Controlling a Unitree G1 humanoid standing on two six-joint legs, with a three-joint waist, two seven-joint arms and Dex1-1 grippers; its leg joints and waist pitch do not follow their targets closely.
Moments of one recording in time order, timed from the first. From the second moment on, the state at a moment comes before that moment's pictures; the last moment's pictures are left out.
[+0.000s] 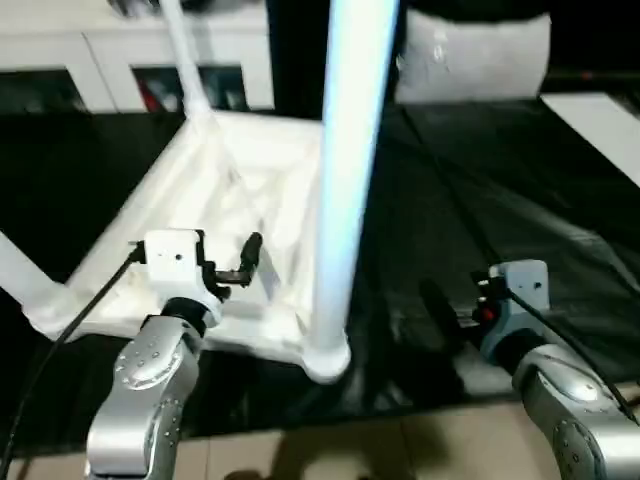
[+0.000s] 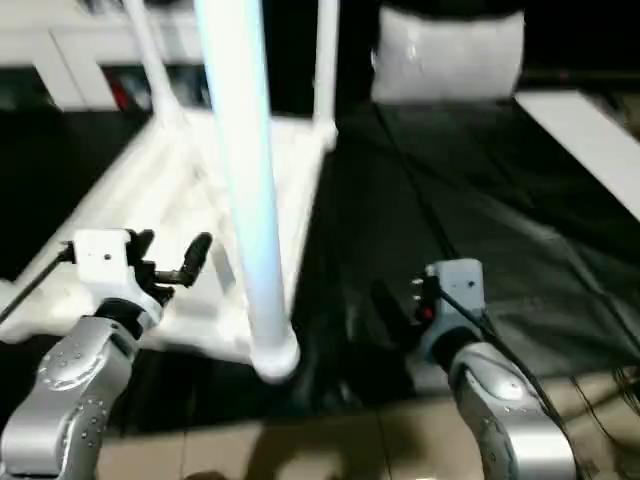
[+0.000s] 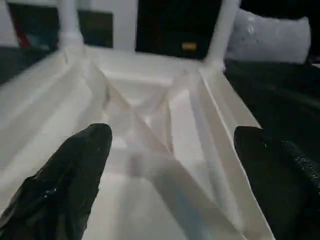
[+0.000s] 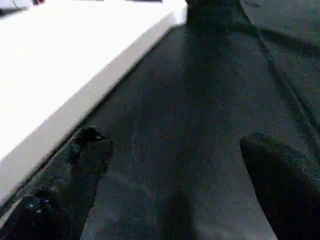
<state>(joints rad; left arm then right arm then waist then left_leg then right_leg) -0.02 0.08 0.07 -0.38 -0.16 0.45 -0.12 0.07 -0.23 -0.07 -0.39 0.27 0.61 0.26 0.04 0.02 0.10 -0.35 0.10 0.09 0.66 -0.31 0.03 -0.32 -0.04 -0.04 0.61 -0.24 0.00</state>
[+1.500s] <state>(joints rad) -0.25 0.89 -0.14 -0.18 -0.31 0.50 -1.22 -0.10 -0.48 0.02 -0.19 0.36 0.43 0.78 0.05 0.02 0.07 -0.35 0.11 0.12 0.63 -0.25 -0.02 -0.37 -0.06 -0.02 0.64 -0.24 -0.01</state>
